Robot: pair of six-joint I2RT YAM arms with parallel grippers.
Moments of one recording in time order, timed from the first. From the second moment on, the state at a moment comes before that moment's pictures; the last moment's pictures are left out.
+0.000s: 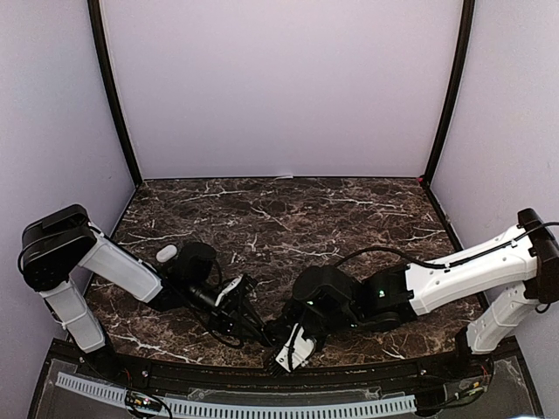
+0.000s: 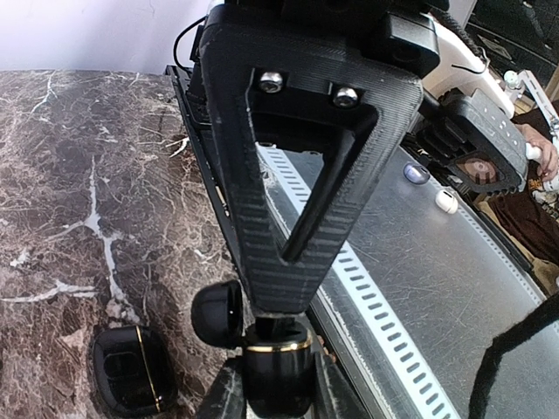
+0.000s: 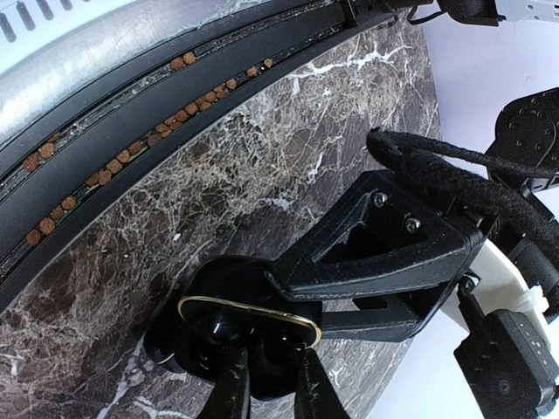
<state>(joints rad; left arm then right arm) -0.85 1.69 0.53 0.60 1.14 0.17 1.41 1.54 0.96 -0.19 0.04 -1.32</state>
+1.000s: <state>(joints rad) -0.84 1.69 0.49 0.70 1.18 0.10 1.42 1.56 0.88 0.00 0.11 -1.38</state>
